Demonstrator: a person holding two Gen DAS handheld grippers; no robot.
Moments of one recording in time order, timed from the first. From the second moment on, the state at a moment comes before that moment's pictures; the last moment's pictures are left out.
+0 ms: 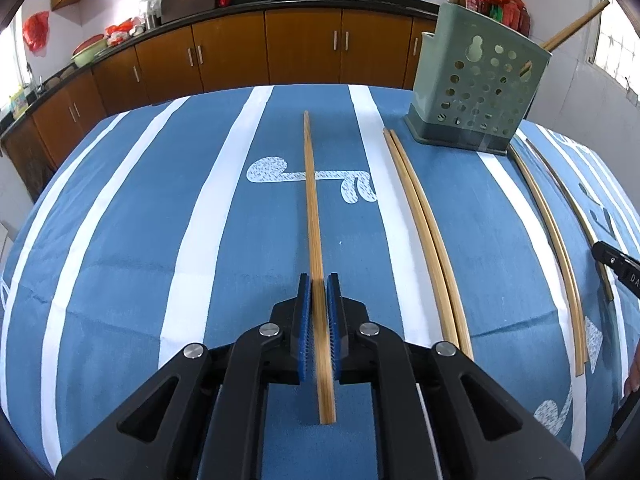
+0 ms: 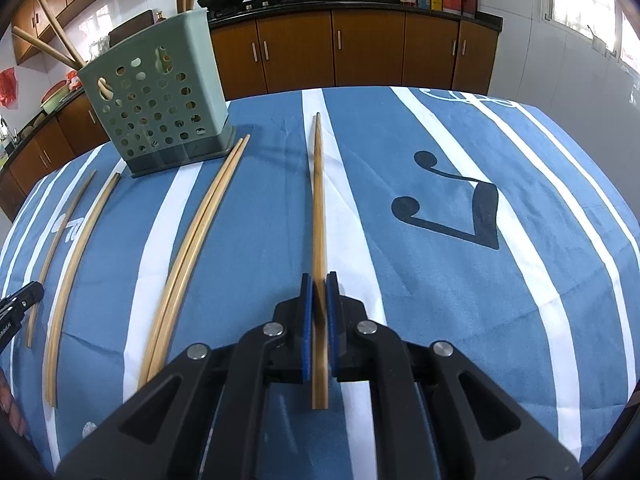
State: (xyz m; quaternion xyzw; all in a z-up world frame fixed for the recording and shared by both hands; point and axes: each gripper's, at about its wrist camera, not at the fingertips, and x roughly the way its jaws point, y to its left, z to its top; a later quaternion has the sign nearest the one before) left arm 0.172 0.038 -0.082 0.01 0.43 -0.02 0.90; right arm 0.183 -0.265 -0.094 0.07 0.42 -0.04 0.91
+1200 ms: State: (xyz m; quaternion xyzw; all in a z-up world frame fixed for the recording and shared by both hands) left arm 0.141 0.063 0.021 -0.07 0.29 -0.06 0.95; right arm 0.151 -0.283 -0.006 0.10 0.28 -0.02 0.96
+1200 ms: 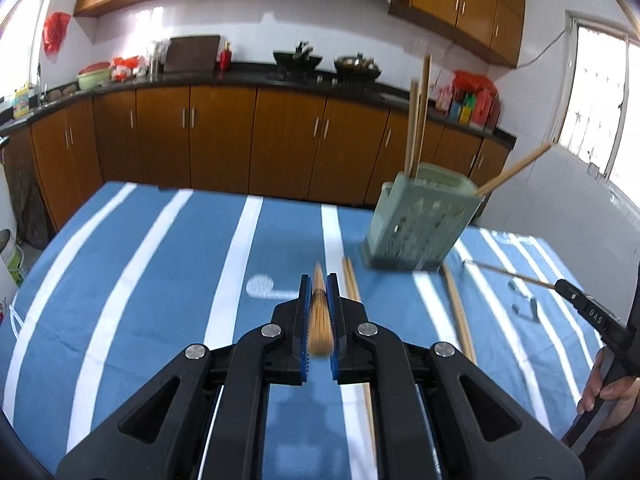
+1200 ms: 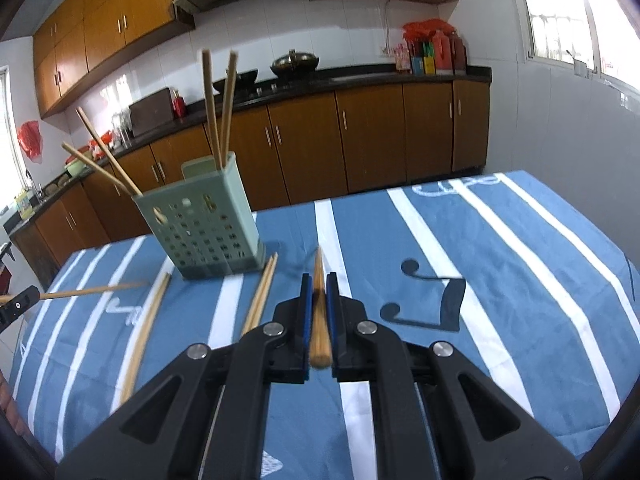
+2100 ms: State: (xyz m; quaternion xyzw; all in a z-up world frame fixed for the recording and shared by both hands) left arm 0.136 0.047 0.117 -0.06 0.18 -0.10 0.98; right arm 0.134 -0.288 0.120 0.14 0.14 0.06 0.98
